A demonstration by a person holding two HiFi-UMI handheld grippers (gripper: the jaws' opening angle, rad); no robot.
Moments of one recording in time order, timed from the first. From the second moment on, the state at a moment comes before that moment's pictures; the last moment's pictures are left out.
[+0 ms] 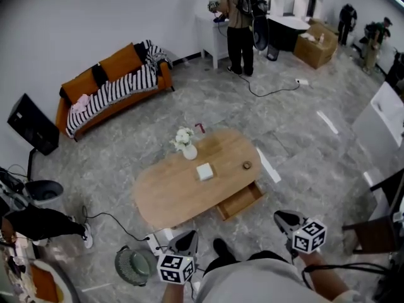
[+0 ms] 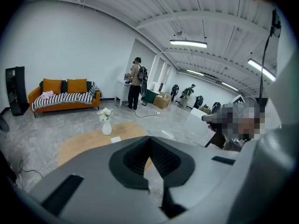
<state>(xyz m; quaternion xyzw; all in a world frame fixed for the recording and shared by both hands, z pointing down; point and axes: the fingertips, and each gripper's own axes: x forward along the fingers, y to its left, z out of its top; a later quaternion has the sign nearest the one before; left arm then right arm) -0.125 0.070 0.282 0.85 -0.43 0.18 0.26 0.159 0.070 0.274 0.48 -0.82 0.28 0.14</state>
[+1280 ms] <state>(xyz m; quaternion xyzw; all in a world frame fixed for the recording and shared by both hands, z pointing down) -0.074 -0.015 0.318 0.79 -0.48 0.17 0.33 0.168 -0.058 0.326 0.38 -0.85 0.30 0.21</state>
